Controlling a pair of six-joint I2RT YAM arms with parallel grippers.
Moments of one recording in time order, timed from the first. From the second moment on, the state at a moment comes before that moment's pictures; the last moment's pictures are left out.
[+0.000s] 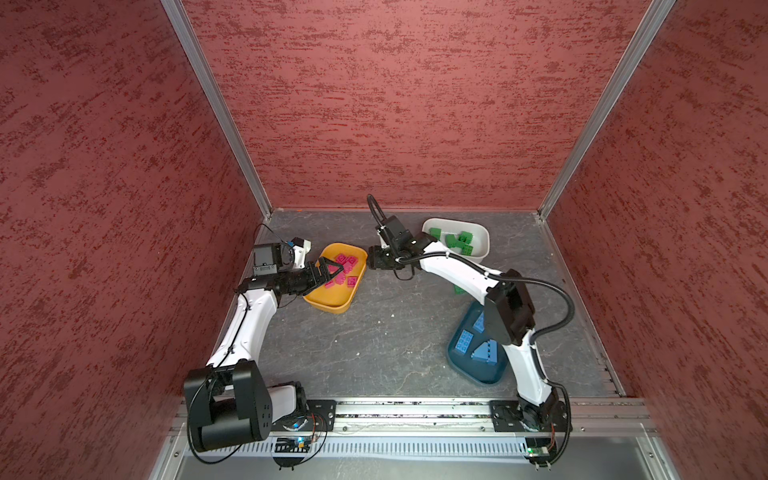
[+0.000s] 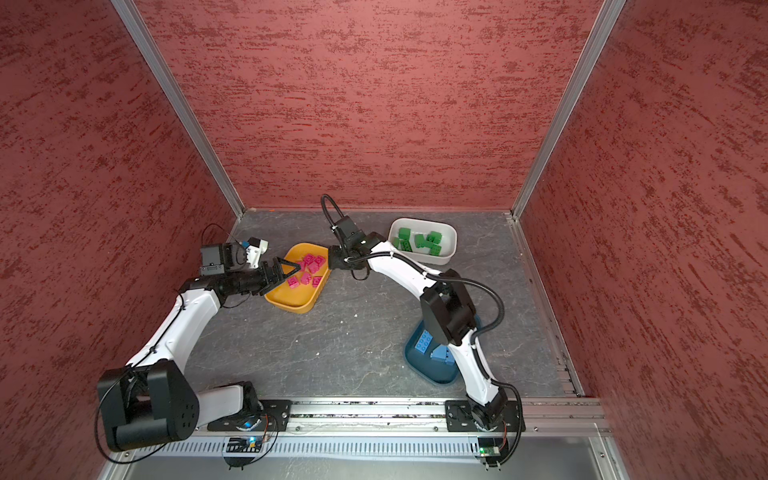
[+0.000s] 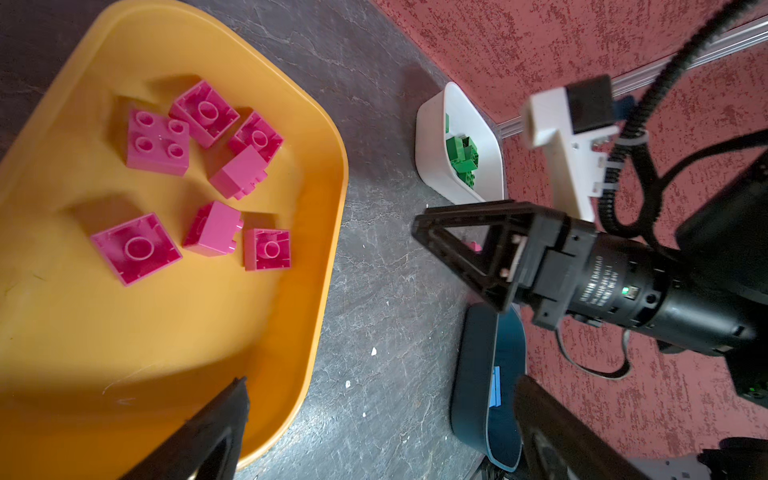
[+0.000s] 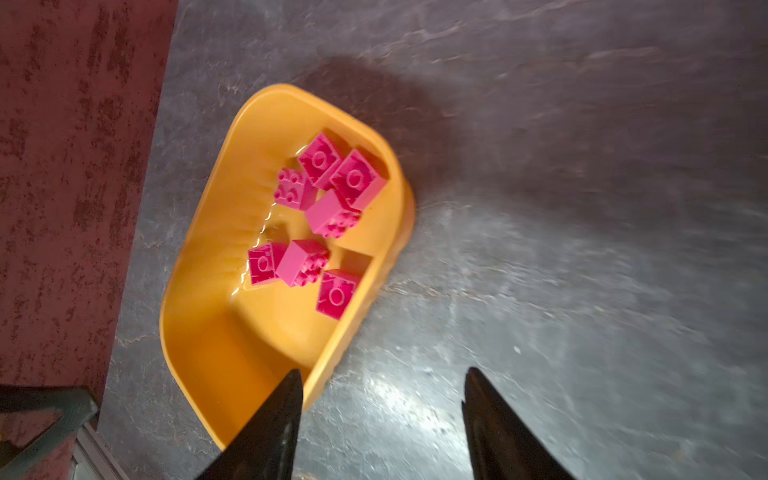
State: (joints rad) left arm 0.17 1.25 0.89 -0.52 0.82 -0.32; right arm 0.71 2.09 1.87 -0.67 -0.07 0.62
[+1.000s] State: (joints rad) left arm 0.07 1.28 0.89 -0.44 0.84 -0.39; right arm 0.34 1.96 1.44 -0.79 0.08 0.35
